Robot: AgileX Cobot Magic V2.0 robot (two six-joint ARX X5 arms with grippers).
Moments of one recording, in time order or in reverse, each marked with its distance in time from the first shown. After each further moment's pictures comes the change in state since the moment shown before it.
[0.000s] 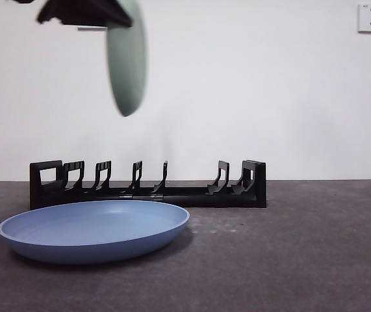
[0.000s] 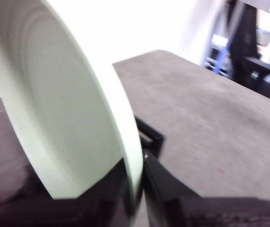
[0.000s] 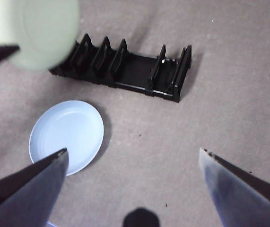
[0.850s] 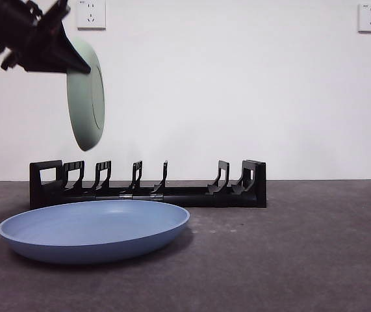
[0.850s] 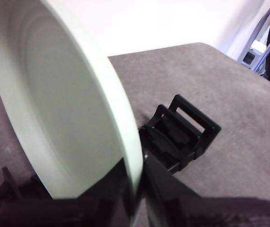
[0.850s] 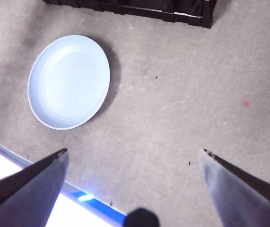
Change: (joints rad) left arm 0.229 0.167 0.000 0.077 0.130 -0.002; right arm 0.000 0.001 -0.366 0.090 -0.105 -0.010
